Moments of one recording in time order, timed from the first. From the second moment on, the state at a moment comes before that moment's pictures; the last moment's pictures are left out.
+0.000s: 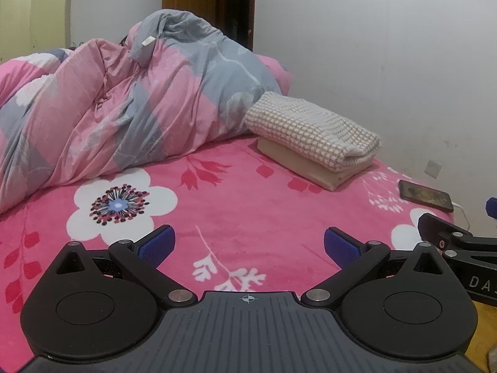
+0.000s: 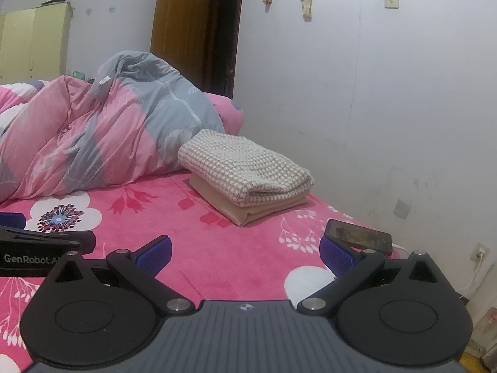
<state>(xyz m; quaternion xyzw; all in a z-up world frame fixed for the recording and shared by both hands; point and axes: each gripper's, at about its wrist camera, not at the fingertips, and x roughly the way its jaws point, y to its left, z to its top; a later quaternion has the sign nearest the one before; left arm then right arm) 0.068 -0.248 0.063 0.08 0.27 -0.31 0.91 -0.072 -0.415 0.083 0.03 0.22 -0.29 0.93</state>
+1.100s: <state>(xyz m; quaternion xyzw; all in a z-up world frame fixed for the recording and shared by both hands) 0.064 -0.252 0.055 0.08 0.28 -0.32 0.90 -0.076 -0.414 0.080 0.04 0.23 -0.30 0.92</state>
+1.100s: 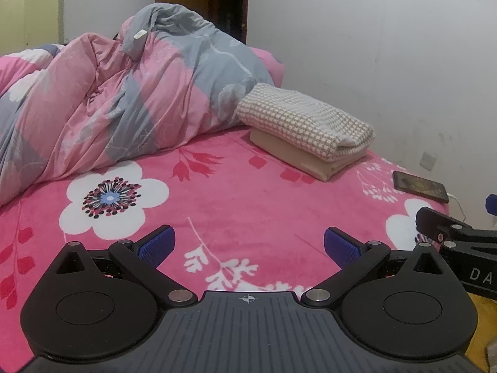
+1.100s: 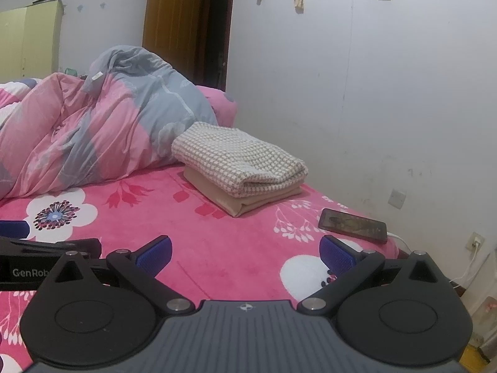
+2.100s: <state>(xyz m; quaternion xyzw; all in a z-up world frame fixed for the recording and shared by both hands) 0.064 -0.253 0.054 0.08 0.28 -0.32 0.90 -0.077 -0.415 0.080 0.05 0.23 -0.31 0.92</state>
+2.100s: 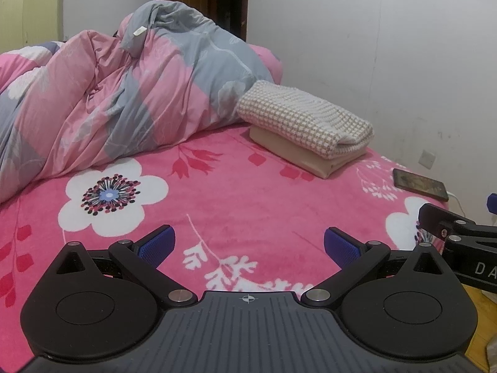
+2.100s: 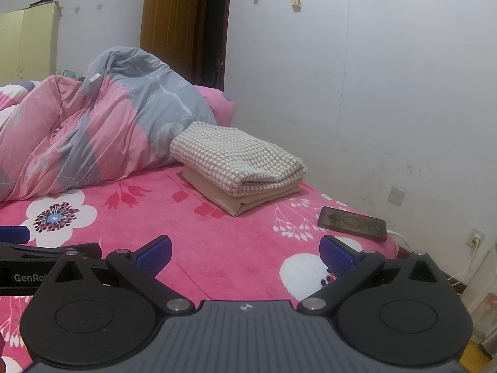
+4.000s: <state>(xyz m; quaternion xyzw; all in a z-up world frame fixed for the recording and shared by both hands) 0.067 -0.253 0.050 0.08 0.29 -0.32 0.90 -0.073 -0.415 0.078 0.05 0.23 -0.31 0.92</state>
